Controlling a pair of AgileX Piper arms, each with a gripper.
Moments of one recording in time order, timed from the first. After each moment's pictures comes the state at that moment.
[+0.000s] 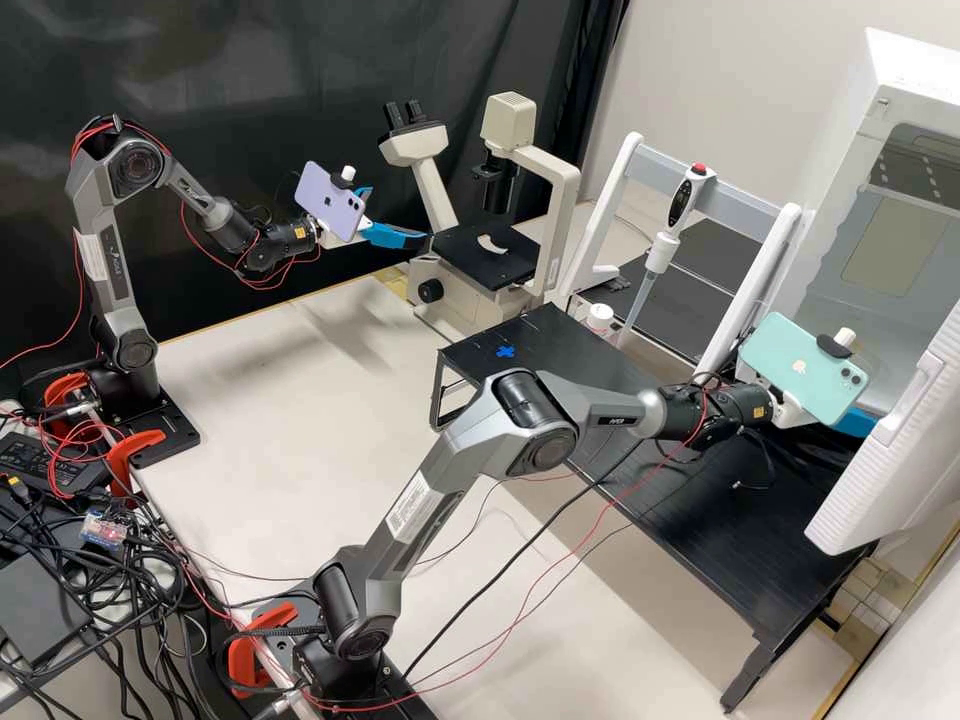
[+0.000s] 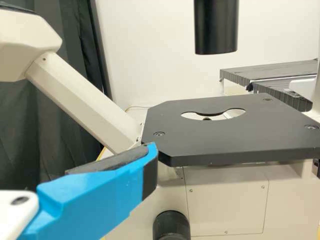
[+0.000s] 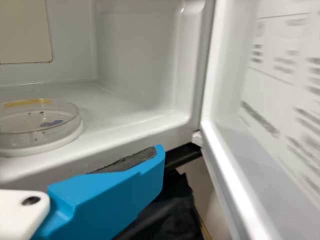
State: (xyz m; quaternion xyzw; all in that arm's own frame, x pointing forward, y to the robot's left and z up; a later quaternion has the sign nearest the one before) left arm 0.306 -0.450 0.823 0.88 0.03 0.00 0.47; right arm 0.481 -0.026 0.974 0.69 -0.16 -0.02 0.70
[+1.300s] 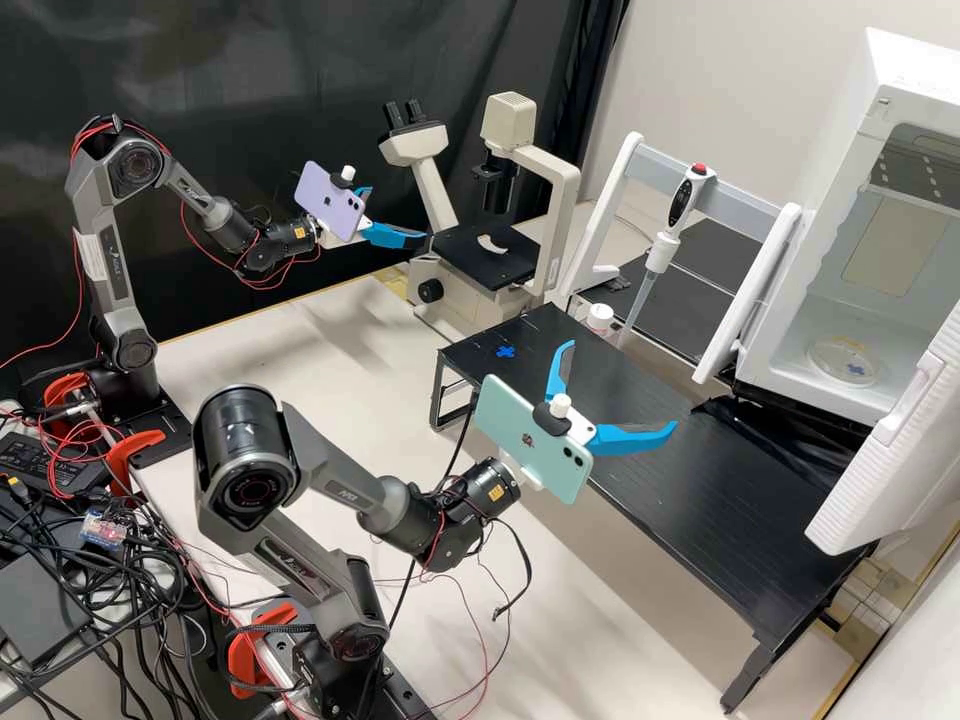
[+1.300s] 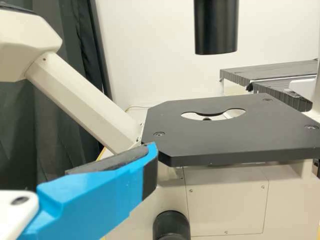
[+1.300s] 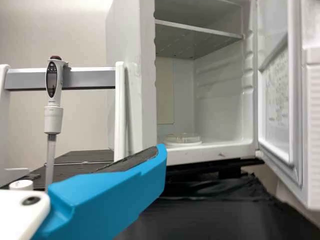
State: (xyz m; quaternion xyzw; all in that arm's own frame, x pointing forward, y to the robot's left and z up) left arm 0.306 -0.450 0.823 0.88 0.03 0.00 0.47; right arm 0.167 0.029 0.866 0.73 -0.02 0.16 0.66
